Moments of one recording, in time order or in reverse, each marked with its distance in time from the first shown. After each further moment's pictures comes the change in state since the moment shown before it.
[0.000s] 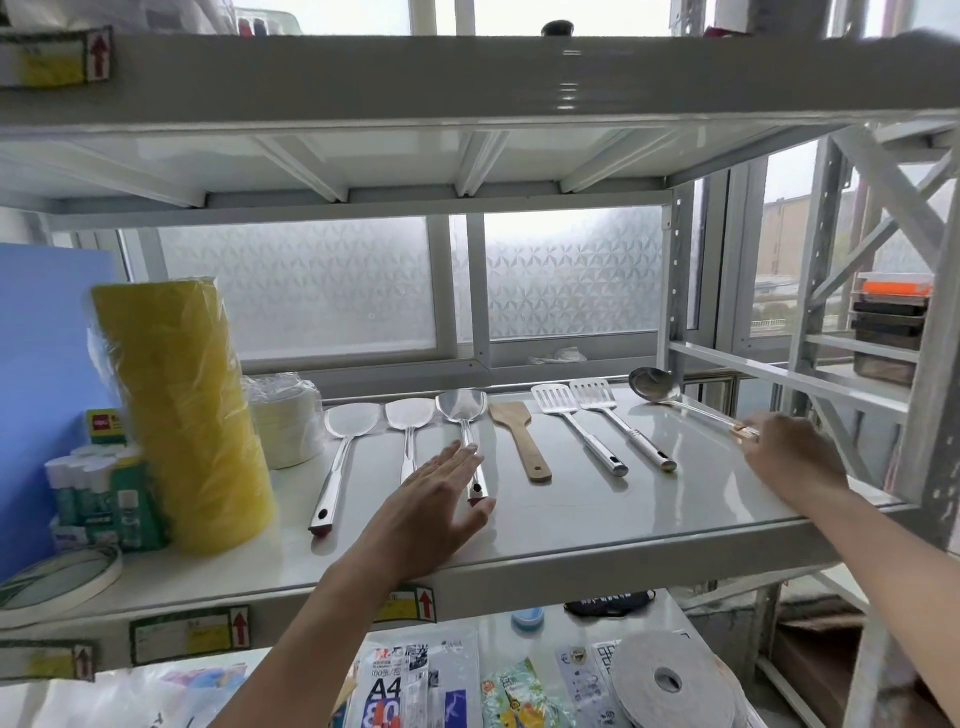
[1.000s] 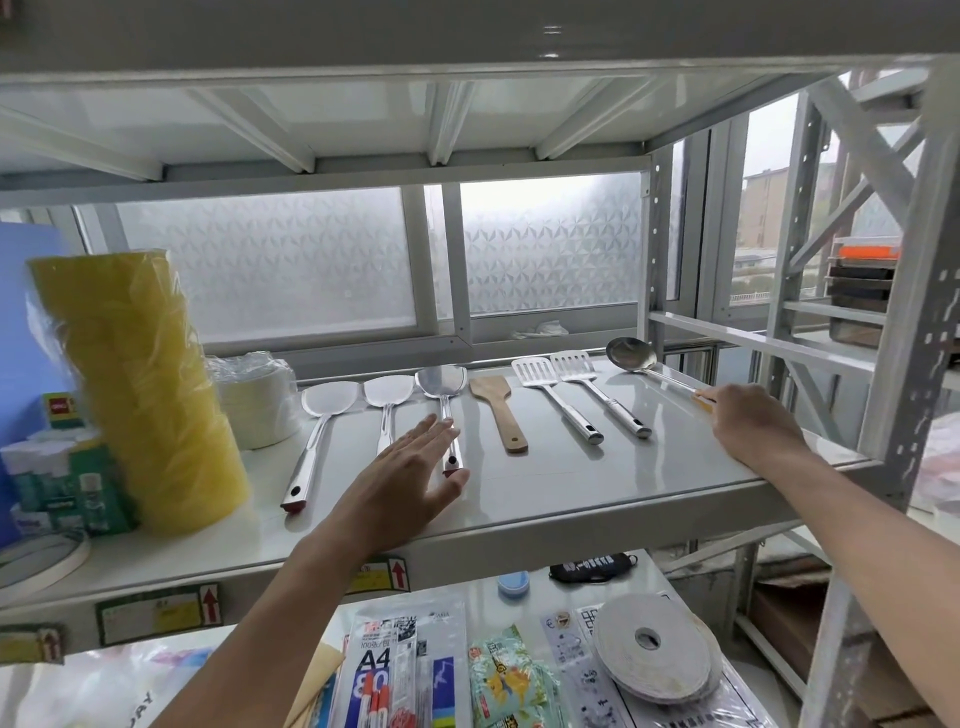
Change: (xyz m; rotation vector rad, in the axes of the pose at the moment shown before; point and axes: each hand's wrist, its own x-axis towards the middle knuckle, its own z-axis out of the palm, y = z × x) left_hand 0.001 -0.004 0.004 -0.012 0.007 0.005; right_hand -0.002 -0.004 0.007 -0.041 -0.127 -0.061
